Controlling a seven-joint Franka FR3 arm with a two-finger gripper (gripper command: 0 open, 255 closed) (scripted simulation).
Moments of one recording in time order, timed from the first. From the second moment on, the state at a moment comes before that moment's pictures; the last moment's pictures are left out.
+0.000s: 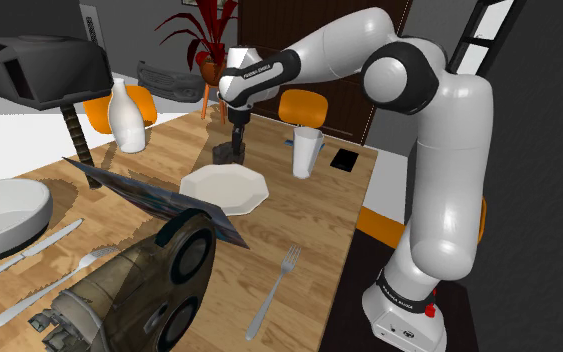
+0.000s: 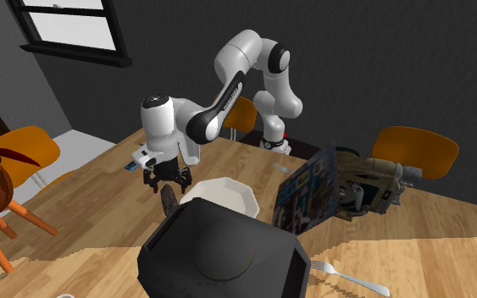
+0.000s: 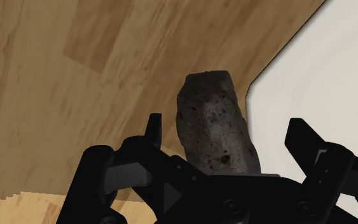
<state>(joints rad) 0.09 0.33 -0.18 -1.74 0.03 2.13 -0.76</state>
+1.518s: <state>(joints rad) 0.10 0.30 -0.19 -1.69 0.02 2.05 -0.76</state>
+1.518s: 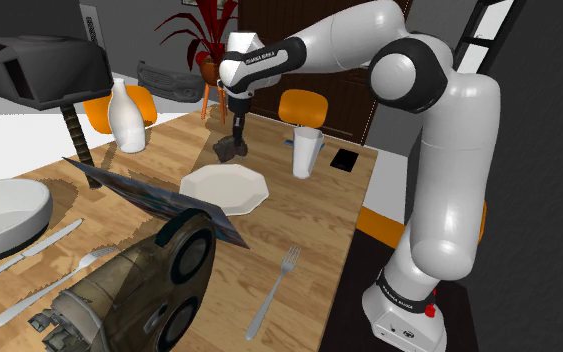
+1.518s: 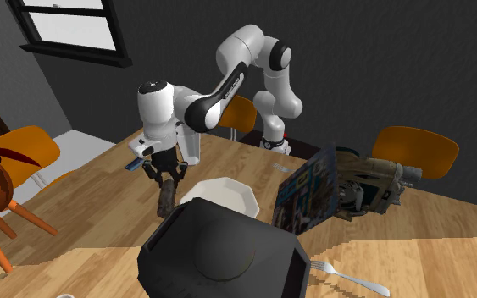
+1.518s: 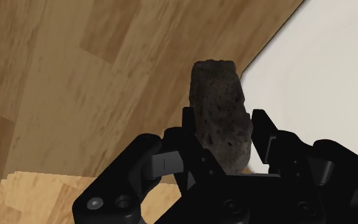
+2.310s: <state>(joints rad) 0.13 0.22 -0.18 -1.68 0.00 1.95 -0.72</state>
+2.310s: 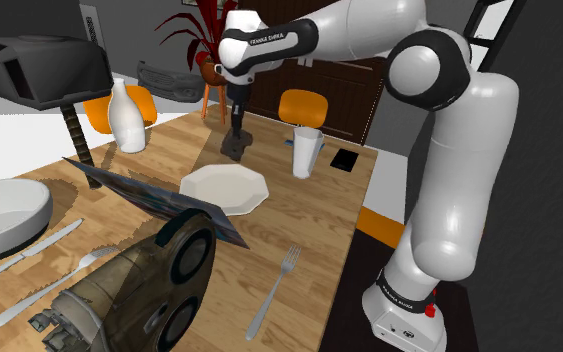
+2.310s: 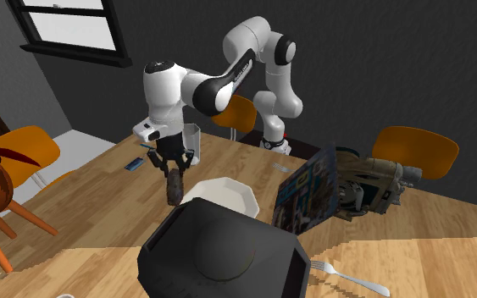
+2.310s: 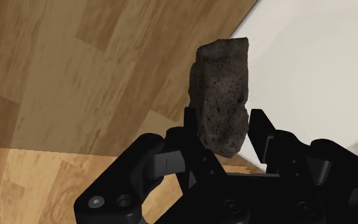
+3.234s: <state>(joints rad) 0.24 -0.02 -0.09 -1.99 -0.05 2.02 -0.50</state>
